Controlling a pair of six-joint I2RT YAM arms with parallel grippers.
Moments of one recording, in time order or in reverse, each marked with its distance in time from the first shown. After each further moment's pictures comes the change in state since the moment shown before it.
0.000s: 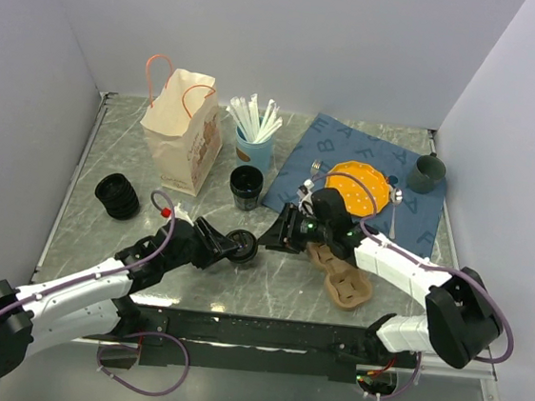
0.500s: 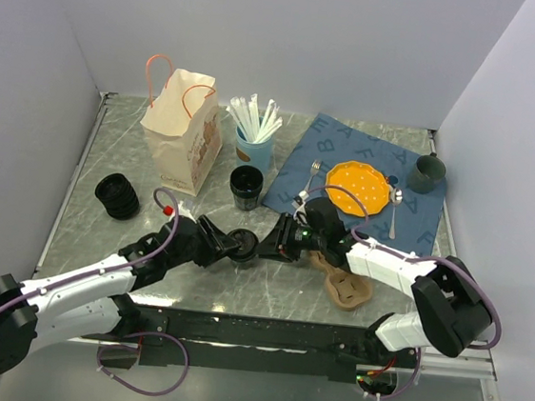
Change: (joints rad) left arm -0.002 0.047 0.033 -0.008 -0.002 0.001; right arm 0.043 0.060 -0.090 0.155 -0.018 0.126
